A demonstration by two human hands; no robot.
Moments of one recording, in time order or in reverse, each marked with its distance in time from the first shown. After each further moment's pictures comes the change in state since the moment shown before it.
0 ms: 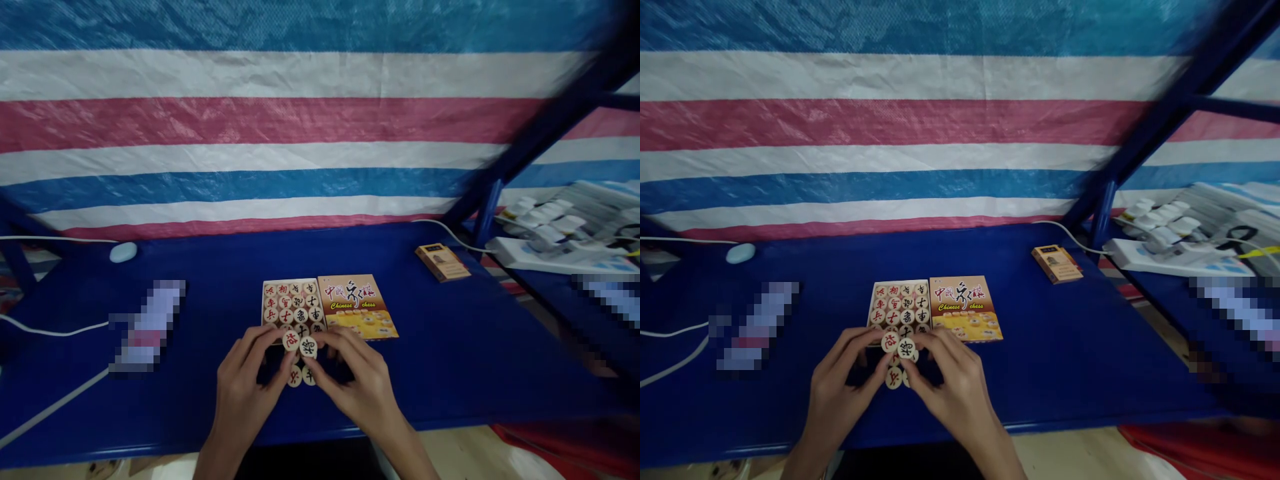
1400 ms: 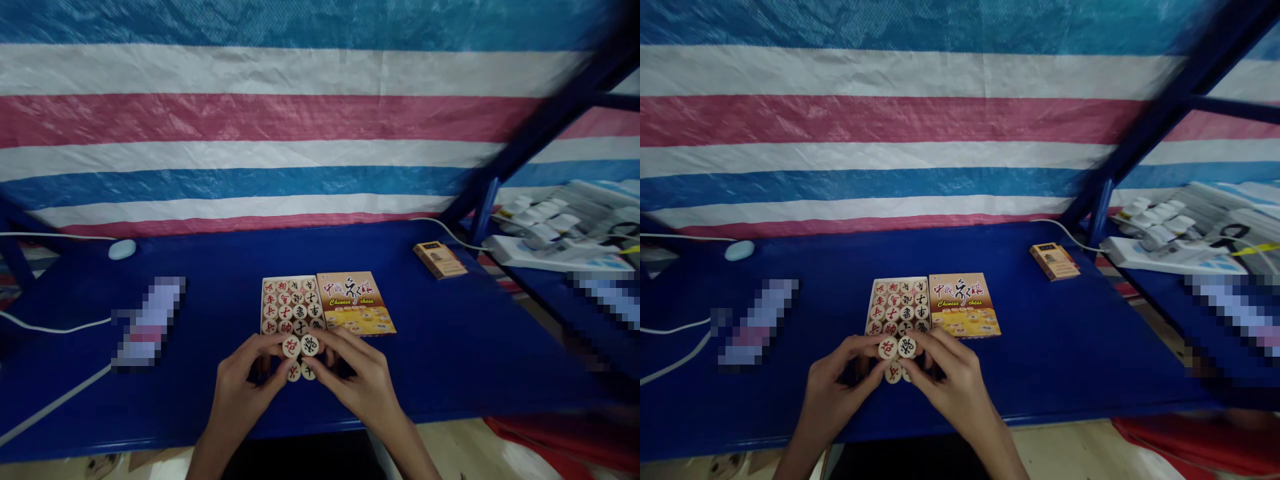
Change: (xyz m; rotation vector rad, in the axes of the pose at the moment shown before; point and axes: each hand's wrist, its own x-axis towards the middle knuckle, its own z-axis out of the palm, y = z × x) left_hand 0.000 0.000 -0.006 -0.280 -0.071 -0.066; right_hand -0.005 0.000 -0.001 0.151 -0.026 0.019
